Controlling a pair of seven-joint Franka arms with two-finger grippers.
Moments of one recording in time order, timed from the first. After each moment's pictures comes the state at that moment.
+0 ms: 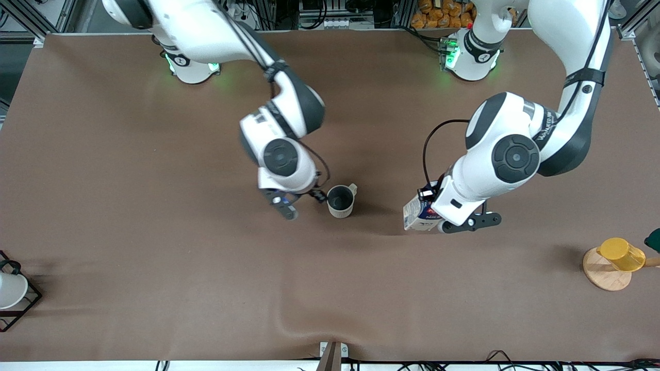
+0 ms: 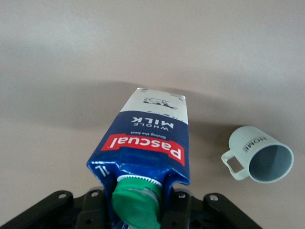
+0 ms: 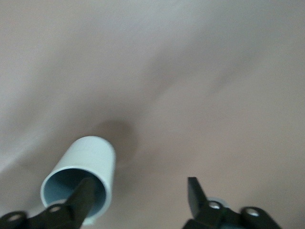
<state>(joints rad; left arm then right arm) -0.14 0.48 -0.34 -1.42 0.05 1.76 -0.61 0.63 0.70 -0.07 -1.18 0.23 1.70 1.28</state>
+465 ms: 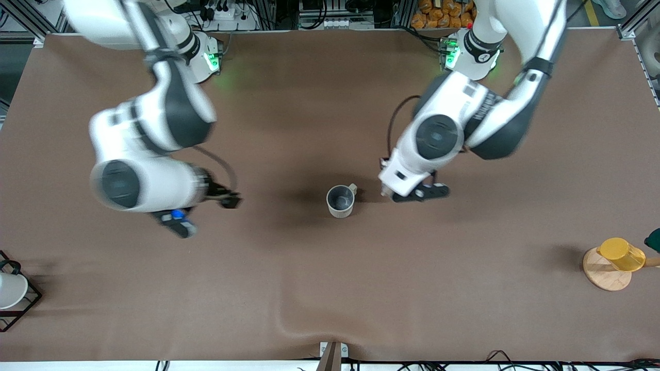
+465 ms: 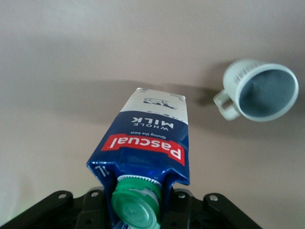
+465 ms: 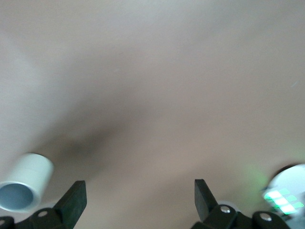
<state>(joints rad) -0.33 0.48 -0.35 -1.42 0.04 1.61 -0.77 0.31 0.57 -0.08 -1.14 0.20 1.36 0.77</state>
